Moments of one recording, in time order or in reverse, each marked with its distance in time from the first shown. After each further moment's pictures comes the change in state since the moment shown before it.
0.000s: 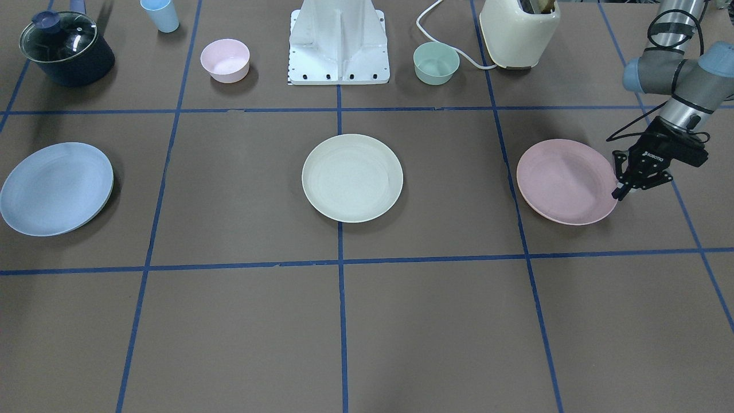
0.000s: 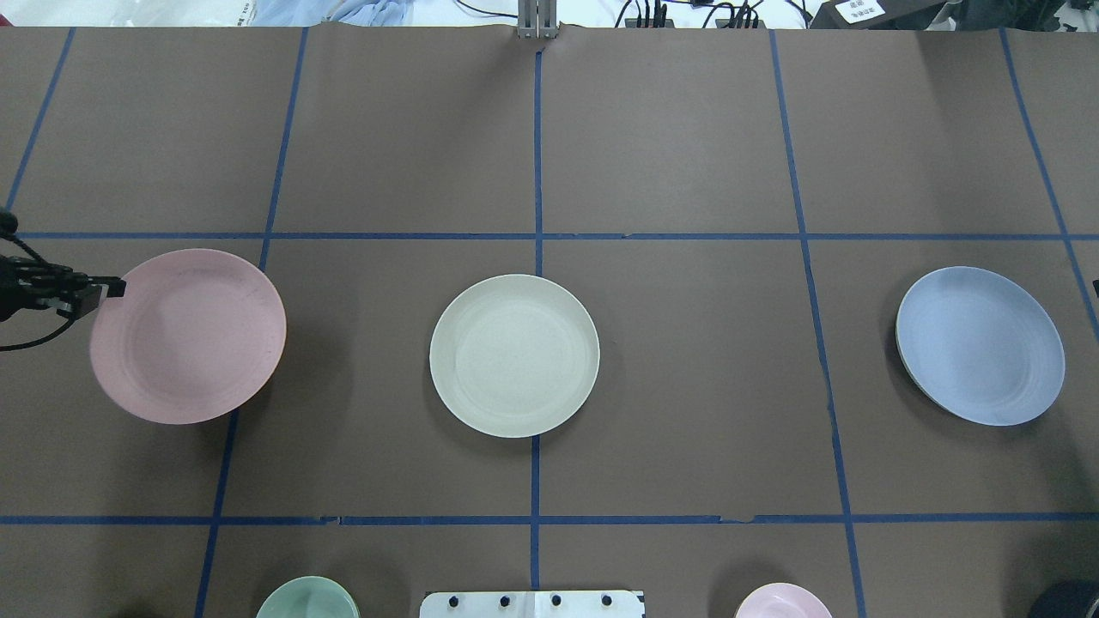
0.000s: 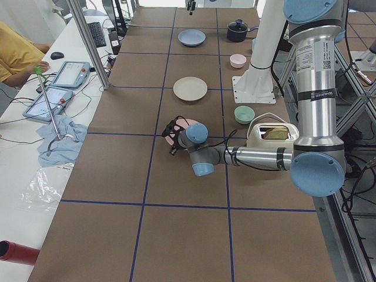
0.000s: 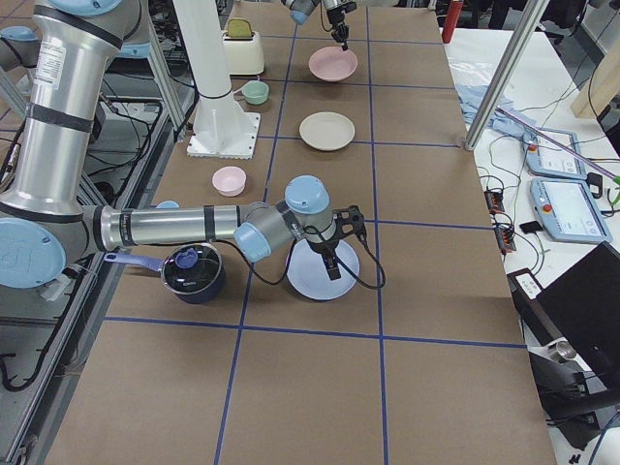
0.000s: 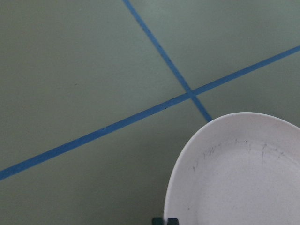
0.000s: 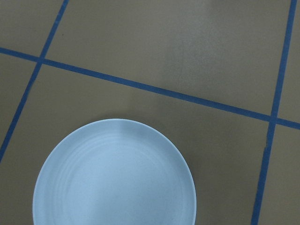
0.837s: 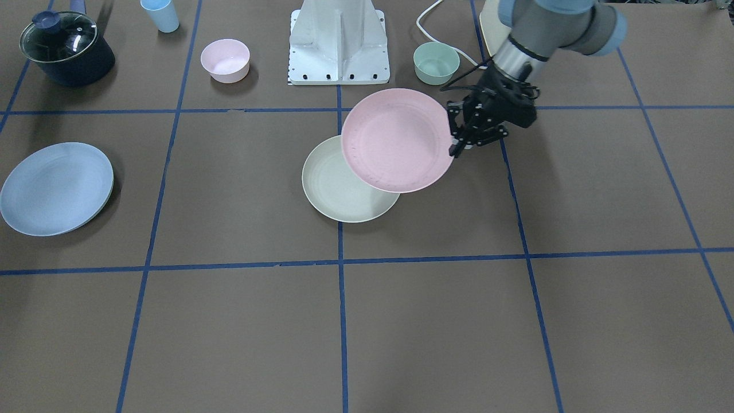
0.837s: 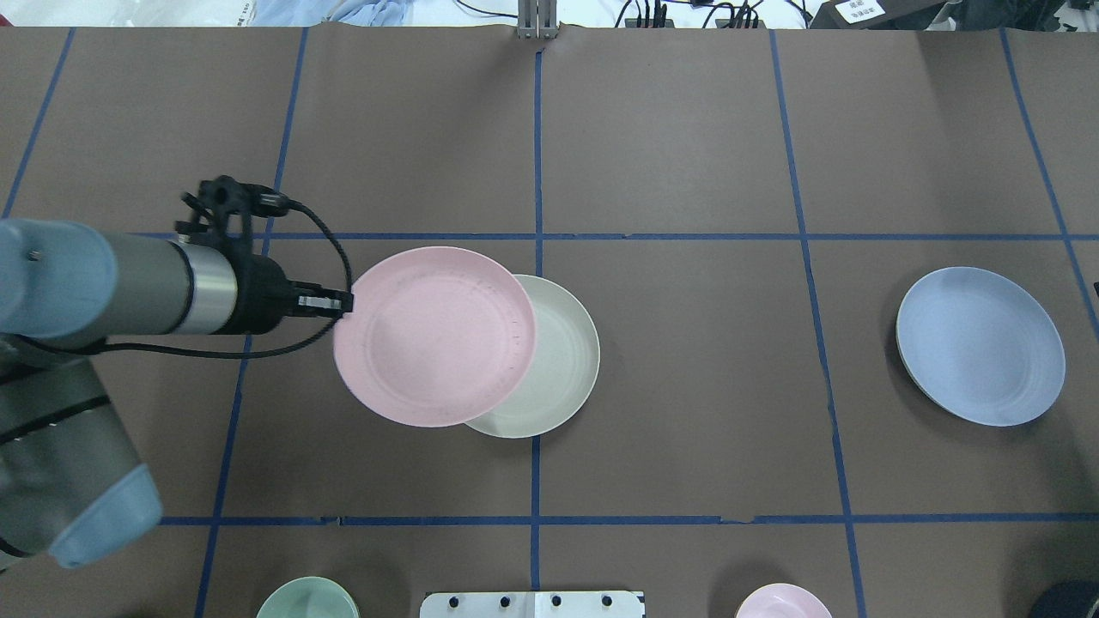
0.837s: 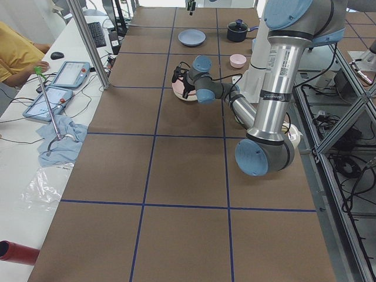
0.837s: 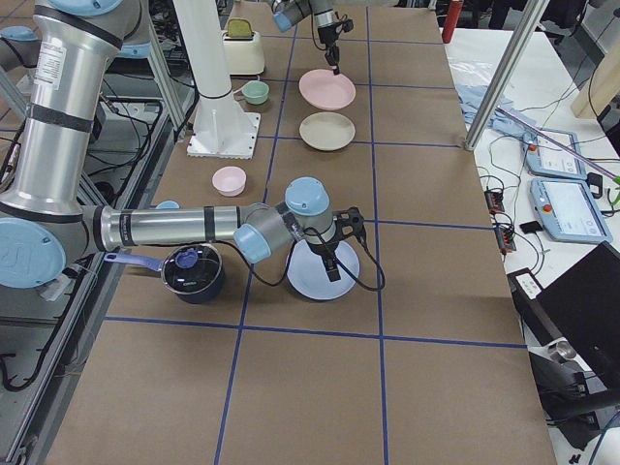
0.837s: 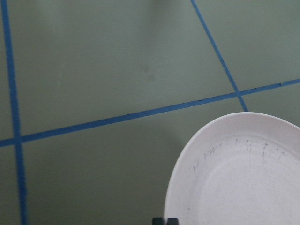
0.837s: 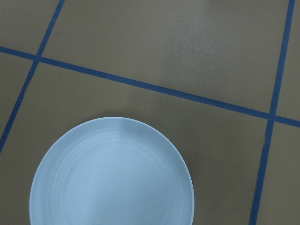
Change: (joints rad) left arm 0.372 -0.380 -0.283 0.661 0.271 -0.438; right arm 0.000 -0.001 -0.008 0.002 0.000 -0.001
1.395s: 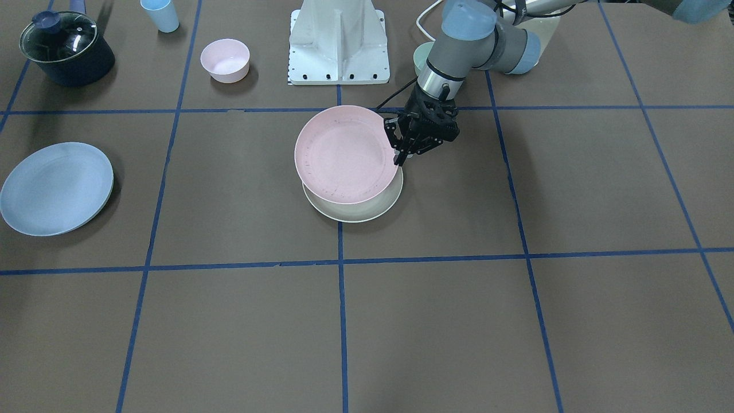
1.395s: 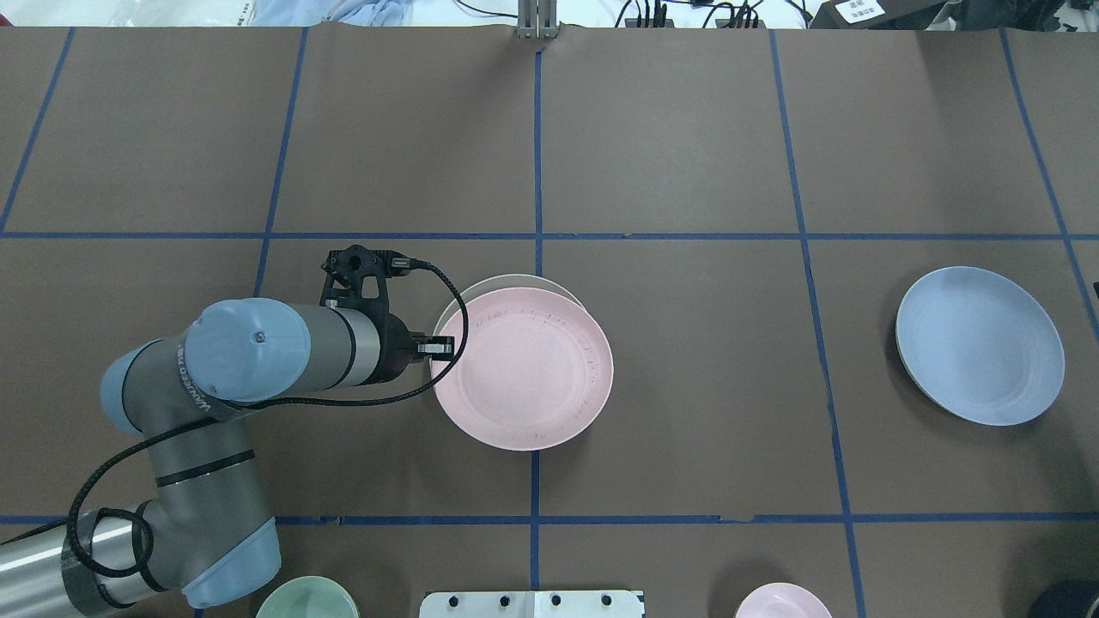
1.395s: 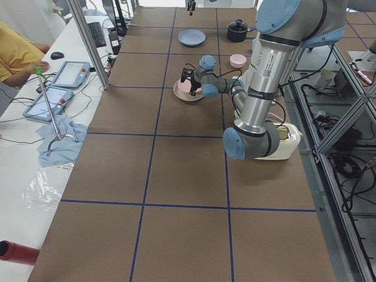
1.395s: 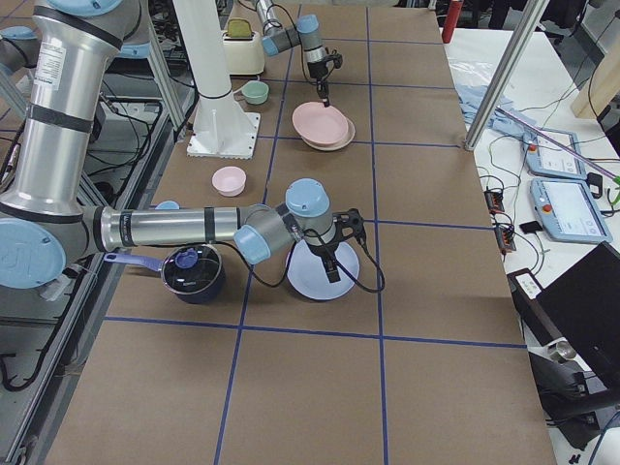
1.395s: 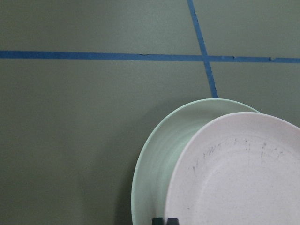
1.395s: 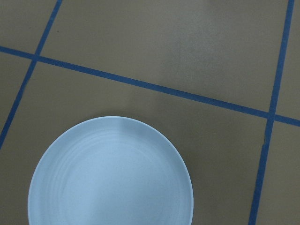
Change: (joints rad) left arm 0.126 -0.136 0.151 0.026 0.130 -0.129; right arm 0.000 0.001 -0.003 0.000 0.001 0.000
